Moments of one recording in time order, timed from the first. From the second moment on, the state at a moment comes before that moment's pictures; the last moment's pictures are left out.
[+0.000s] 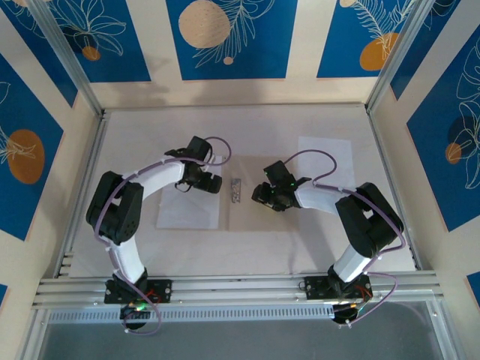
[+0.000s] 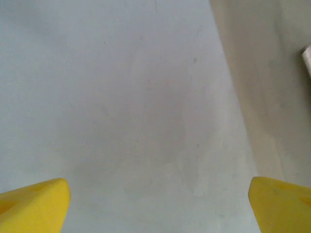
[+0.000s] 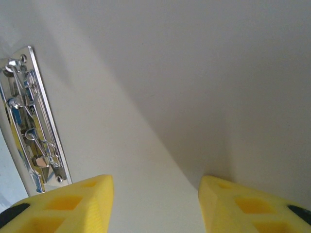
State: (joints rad) left arm -0.49 1.81 1.24 -0.63 -0.02 -0.13; right arm 0.58 1.64 0.82 -0.24 -0.12 0.92
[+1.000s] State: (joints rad) left arm -0.83 1.74 1.16 -0.54 -0.15 -0.54; right arm 0.54 1.41 0.80 -0.40 -0.10 0.85
